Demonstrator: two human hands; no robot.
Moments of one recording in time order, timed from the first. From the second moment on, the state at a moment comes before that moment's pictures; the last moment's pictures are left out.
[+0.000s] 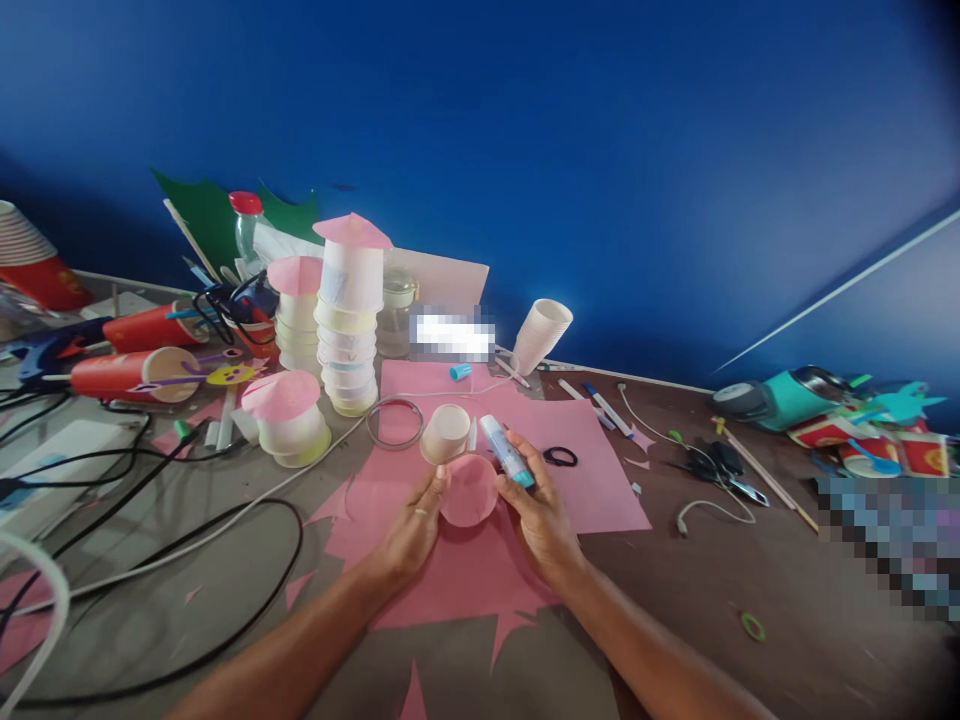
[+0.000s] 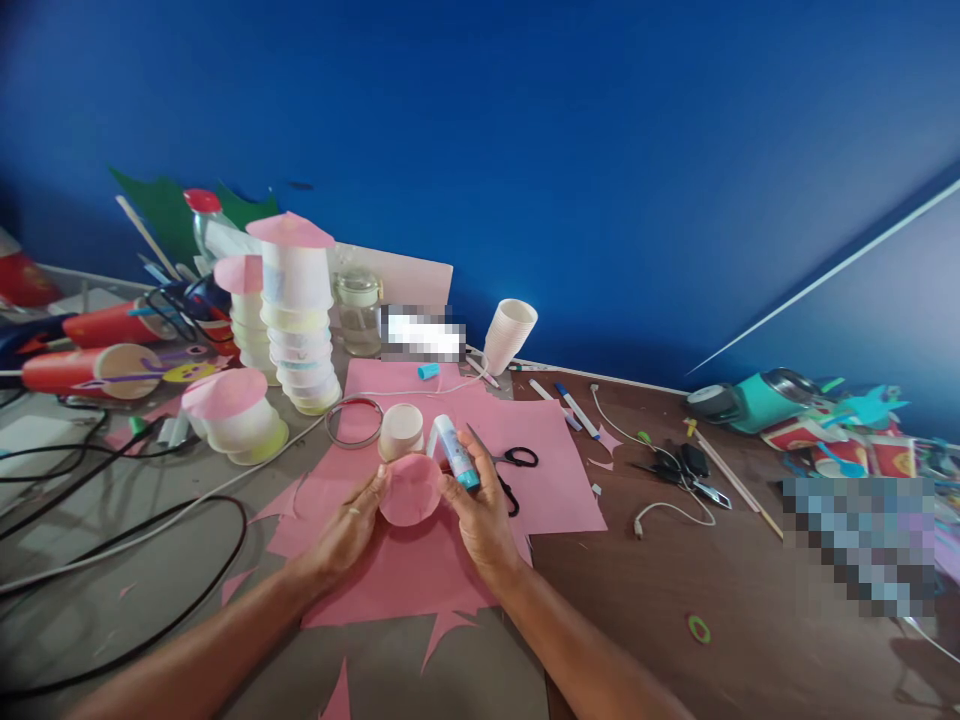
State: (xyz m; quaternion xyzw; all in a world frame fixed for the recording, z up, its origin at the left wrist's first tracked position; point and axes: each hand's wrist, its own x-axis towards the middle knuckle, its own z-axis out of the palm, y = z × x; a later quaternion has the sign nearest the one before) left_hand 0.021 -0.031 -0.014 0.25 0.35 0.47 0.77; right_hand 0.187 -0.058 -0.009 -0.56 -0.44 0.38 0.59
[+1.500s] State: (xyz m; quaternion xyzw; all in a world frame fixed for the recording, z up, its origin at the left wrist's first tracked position) left_hand 0.021 -0.029 0.014 0.22 0.27 0.41 0.84; right_hand 0.180 -0.072 0.027 -0.39 -0.85 -0.14 0.33
